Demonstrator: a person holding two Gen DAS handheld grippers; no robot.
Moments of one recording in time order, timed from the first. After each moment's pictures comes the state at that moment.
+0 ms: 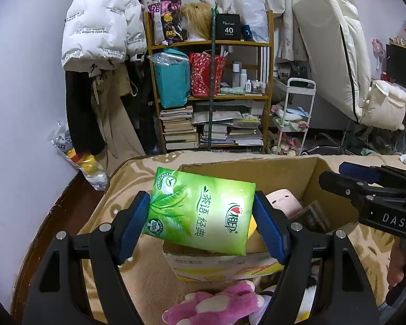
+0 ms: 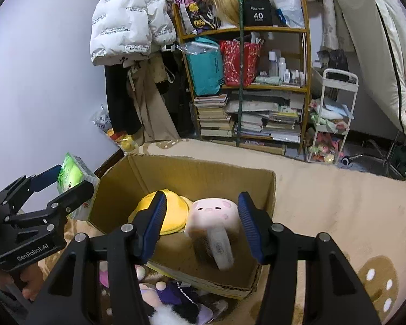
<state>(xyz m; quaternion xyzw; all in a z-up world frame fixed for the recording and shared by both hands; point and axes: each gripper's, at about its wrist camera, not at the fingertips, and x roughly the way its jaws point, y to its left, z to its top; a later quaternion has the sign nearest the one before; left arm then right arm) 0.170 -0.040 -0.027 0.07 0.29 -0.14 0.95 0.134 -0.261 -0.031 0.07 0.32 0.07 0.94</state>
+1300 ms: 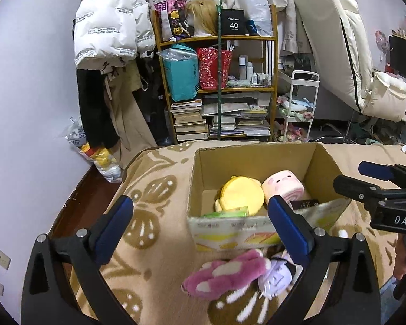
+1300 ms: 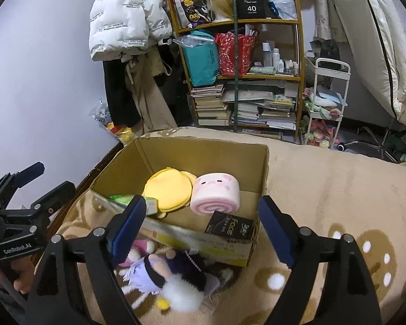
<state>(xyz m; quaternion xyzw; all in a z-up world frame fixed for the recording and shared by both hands) 0.125 -0.017 -0.006 0.08 0.30 -0.11 0.94 0.091 -0.259 -0.022 0.08 0.34 0.06 0.93</state>
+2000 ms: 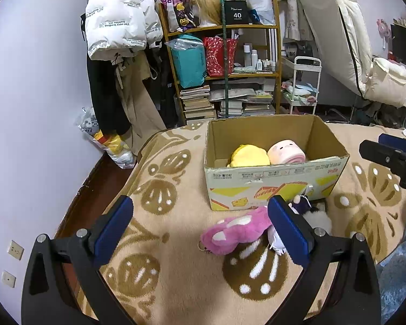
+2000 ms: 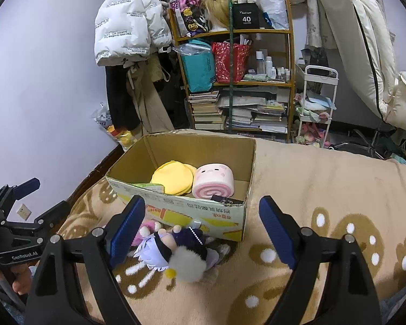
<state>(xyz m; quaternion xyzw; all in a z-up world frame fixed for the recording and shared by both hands) 0.071 0.008 -0.009 0.11 0.33 -0.09 0.93 0.035 -0.257 -0.004 0.08 0.33 0.04 0.94</state>
